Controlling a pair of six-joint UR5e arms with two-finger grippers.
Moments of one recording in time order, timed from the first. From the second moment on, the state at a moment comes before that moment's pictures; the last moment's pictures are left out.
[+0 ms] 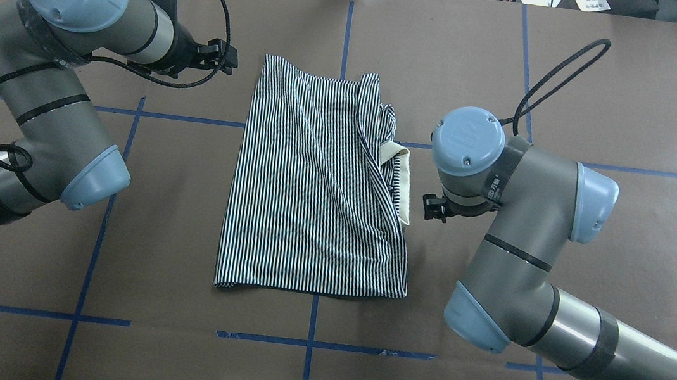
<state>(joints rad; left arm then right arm) -0.80 -2.12 -1.71 -1.84 -1.83 -1.20 0.58 -0.93 1.69 -1.82 1.75 0.90</state>
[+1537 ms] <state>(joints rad) -0.80 -2.11 -1.70 -1.85 -1.83 -1.19 0.59 -0.77 1.33 -1.53 1.75 0.85</state>
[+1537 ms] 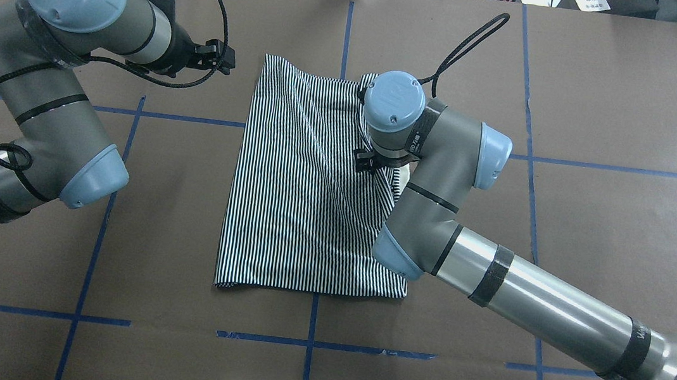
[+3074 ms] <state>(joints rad) -0.76 -2.05 -1.76 -1.85 -1.96 -1.37 0.76 -0.92 1.56 -1.57 1.90 0.71</state>
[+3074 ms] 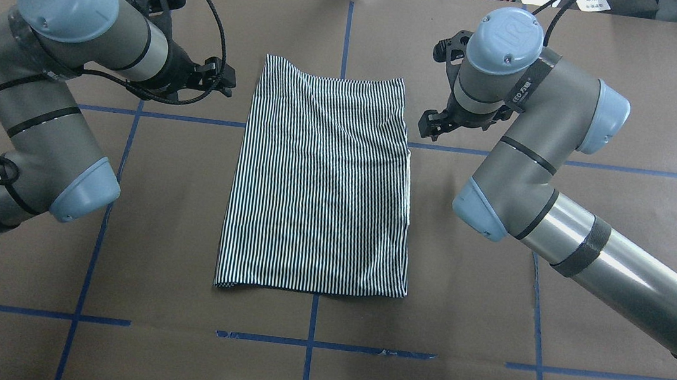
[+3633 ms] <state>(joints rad) -0.44 -2.00 -1.85 -1.82 -1.80 -1.94 0.72 -0.95 1.70 -1.56 2.04 0.90</state>
